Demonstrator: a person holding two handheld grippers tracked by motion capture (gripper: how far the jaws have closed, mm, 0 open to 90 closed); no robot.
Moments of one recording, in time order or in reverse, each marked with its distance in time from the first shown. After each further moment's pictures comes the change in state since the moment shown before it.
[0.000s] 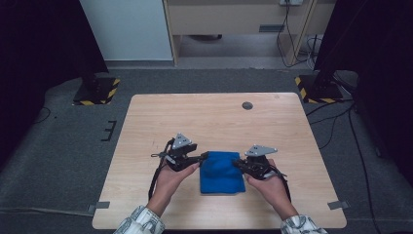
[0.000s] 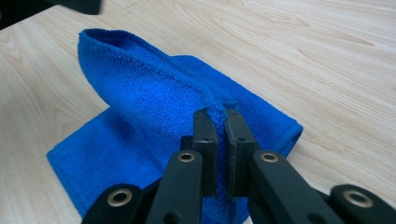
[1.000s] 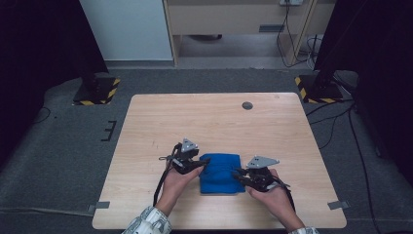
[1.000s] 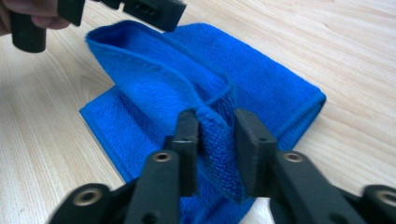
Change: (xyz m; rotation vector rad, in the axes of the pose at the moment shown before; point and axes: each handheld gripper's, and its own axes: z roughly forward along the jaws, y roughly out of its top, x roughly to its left) left arm -0.003 -0.026 0.031 0.091 0.037 0.022; right arm 0.015 -0.024 -0.013 0.028 0.030 -0.021
